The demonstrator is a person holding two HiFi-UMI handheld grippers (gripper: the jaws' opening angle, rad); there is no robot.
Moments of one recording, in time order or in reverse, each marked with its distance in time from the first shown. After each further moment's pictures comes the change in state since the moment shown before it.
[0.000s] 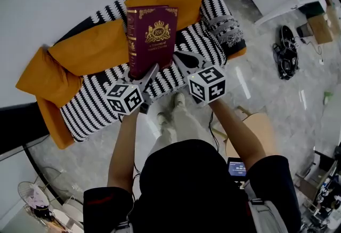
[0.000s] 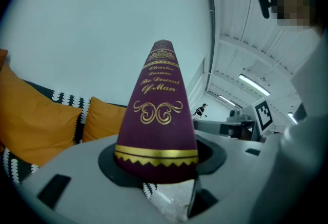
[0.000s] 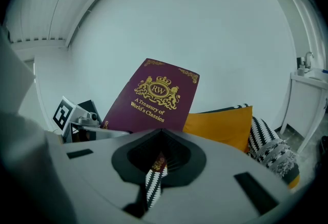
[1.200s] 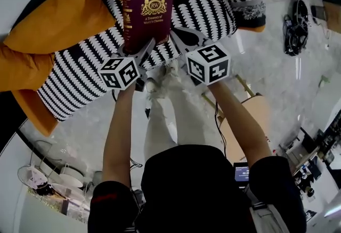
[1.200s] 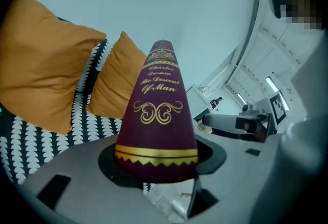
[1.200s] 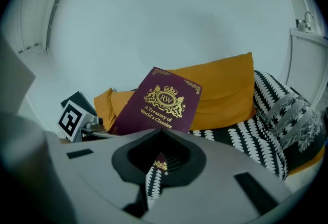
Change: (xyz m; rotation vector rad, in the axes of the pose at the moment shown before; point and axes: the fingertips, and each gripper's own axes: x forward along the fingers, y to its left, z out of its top) left arm 0.152 0.148 -0.157 -0.249 0.239 0.116; right arm 0.127 -0.141 -0.150 0.185 0.260 0.007
